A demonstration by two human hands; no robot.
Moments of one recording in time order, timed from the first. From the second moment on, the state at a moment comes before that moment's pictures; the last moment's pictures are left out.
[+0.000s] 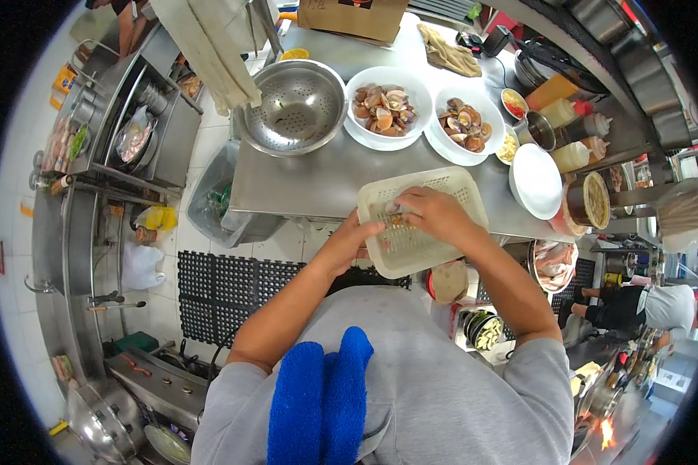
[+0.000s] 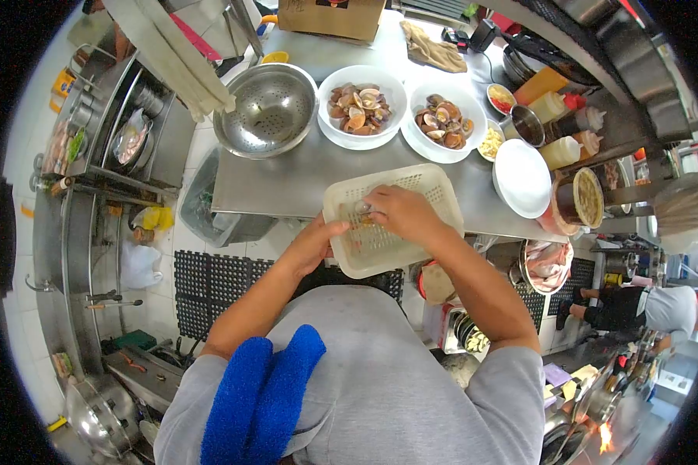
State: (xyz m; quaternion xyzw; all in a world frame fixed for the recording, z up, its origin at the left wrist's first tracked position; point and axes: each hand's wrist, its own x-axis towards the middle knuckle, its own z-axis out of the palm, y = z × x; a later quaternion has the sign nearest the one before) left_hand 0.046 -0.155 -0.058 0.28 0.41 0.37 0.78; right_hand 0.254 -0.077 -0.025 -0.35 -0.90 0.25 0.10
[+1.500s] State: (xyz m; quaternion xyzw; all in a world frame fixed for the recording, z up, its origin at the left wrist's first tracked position) left_hand 0.042 -0.161 -0.064 0.22 0.40 0.37 0.81; right_hand 0.345 -0.007 0.030 -0.56 -0.72 0.30 0.27
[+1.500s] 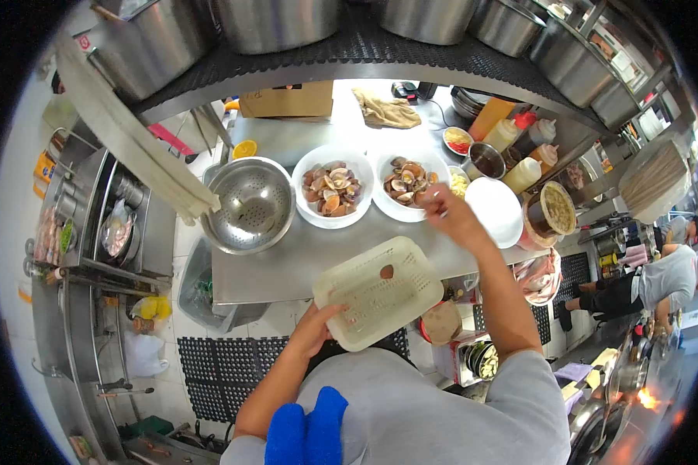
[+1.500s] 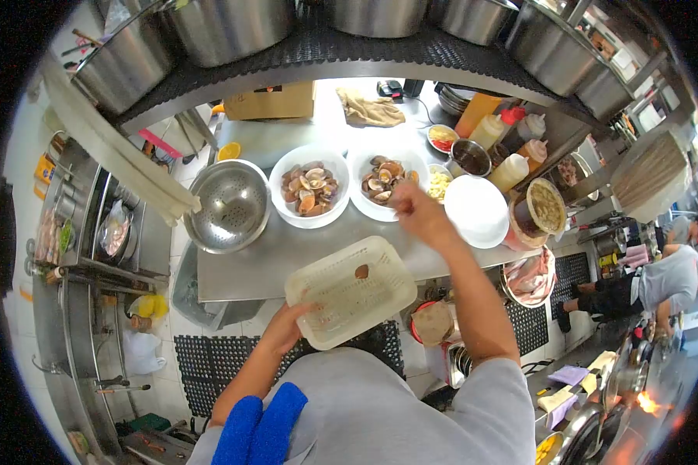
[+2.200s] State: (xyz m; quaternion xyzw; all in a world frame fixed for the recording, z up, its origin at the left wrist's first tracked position) left_hand 0.023 -0.159 -0.059 0.17 0.41 0.41 0.80; right_hand 0.357 0.108 -0.019 -0.64 -0.70 0.19 0.26
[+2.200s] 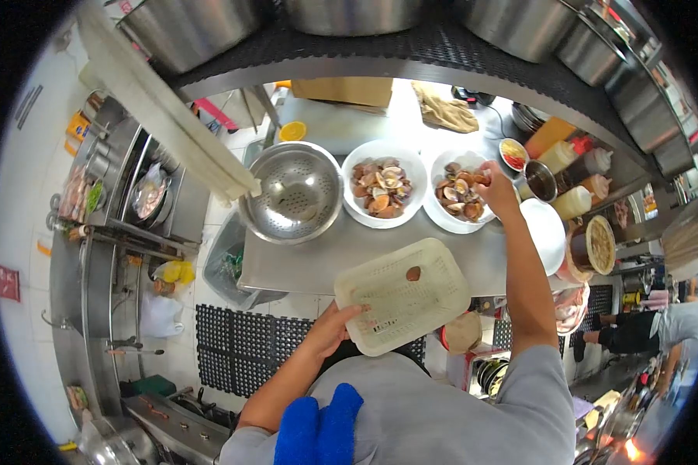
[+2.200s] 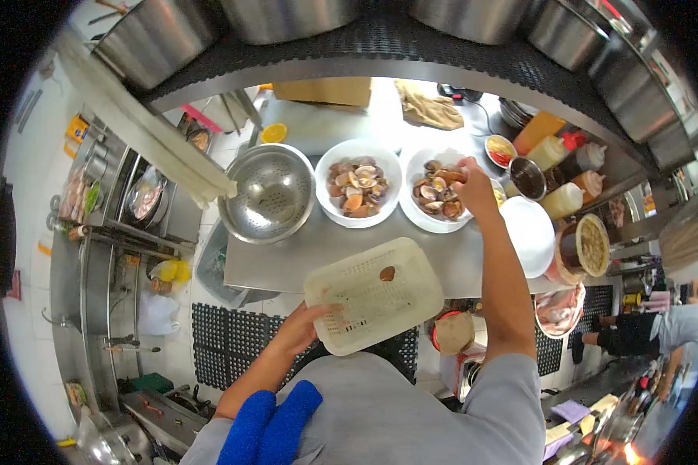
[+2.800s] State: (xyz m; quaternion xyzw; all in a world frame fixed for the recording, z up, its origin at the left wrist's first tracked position) left_hand 0.011 -0.168 -0.057 0.16 0.43 0.44 0.78; right_hand 0.354 0.110 -0.038 -0.63 -0.75 0.09 0.18
